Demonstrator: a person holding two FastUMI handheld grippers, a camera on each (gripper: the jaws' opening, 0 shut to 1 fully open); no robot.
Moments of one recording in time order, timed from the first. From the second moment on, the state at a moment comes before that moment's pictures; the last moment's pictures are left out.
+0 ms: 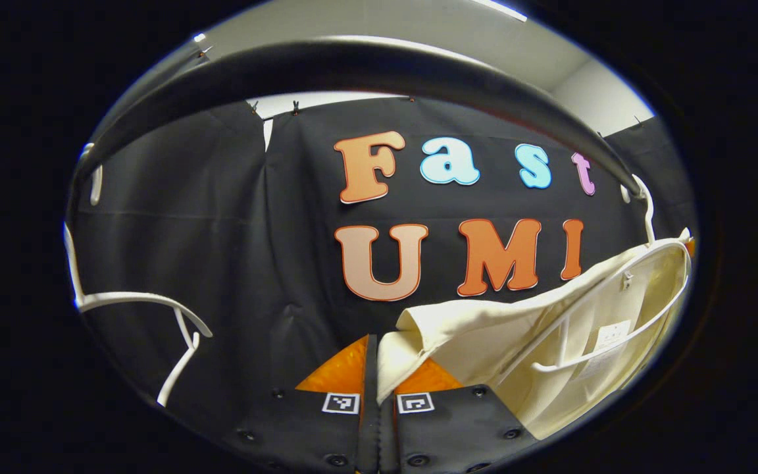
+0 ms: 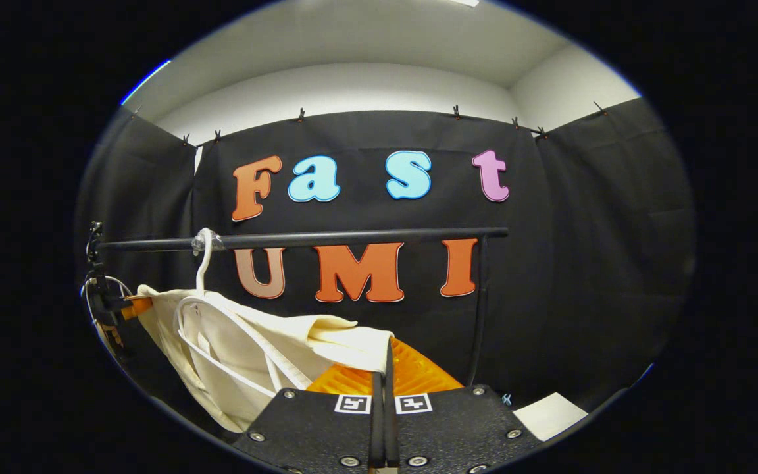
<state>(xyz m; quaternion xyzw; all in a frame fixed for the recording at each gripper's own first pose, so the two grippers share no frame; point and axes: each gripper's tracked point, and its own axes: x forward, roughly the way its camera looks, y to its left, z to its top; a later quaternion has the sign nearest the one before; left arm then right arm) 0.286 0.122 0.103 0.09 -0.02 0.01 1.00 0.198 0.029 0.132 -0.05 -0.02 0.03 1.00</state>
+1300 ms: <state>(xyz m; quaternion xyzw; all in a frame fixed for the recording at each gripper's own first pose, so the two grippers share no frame) 0.247 0.134 -0.002 0.06 0.08 0.00 1.00 0.150 -0.001 -0.010 -0.01 0.08 0.00 1.00</state>
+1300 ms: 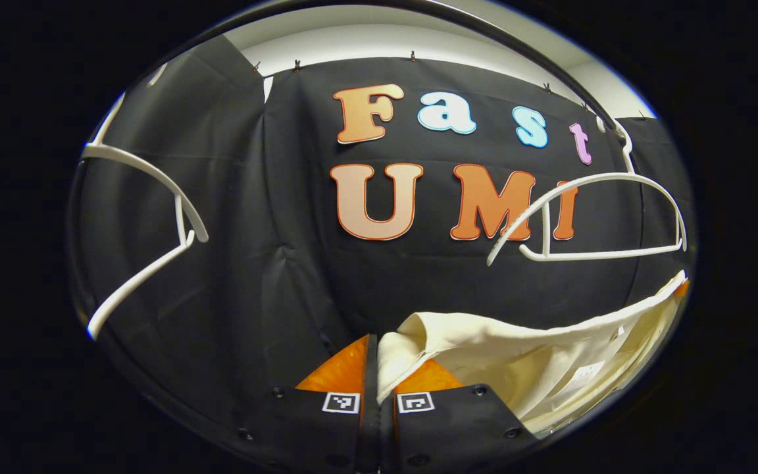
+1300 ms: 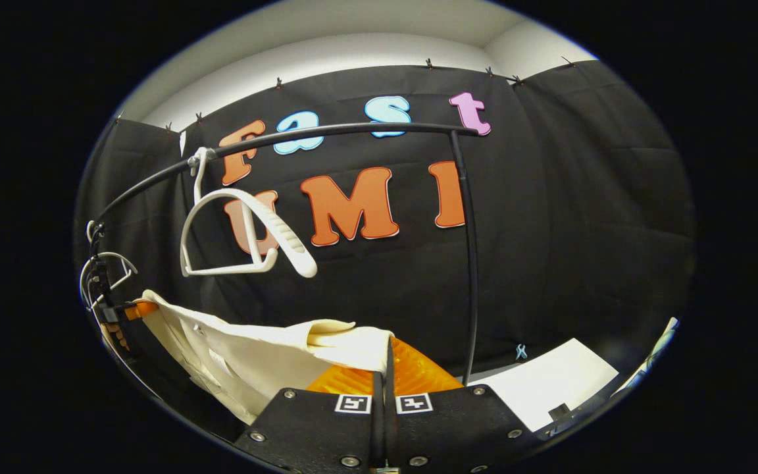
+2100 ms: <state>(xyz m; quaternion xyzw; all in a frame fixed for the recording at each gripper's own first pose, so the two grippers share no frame) 0.218 0.054 -0.023 0.05 0.12 -0.09 0.99 0.110 0.057 -0.033 -0.05 0.08 -0.02 1.00</state>
